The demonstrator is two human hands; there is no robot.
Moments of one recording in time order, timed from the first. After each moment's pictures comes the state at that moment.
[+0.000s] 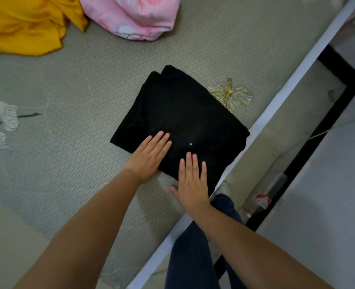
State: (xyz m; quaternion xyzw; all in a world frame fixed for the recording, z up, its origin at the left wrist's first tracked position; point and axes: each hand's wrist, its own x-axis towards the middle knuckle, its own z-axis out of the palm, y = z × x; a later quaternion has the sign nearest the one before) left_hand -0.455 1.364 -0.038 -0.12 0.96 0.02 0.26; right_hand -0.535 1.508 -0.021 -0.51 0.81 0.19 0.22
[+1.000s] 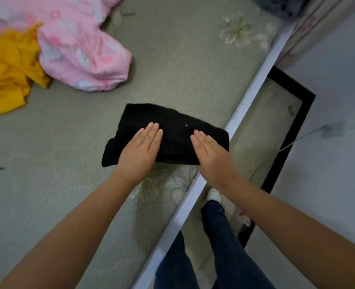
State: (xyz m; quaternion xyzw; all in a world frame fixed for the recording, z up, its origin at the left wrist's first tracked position) left_hand -0.595 1.346 0.068 -0.13 0.99 0.03 -0.04; right_hand -0.725 1.487 0.091 -0.61 0.79 -0.11 0.00
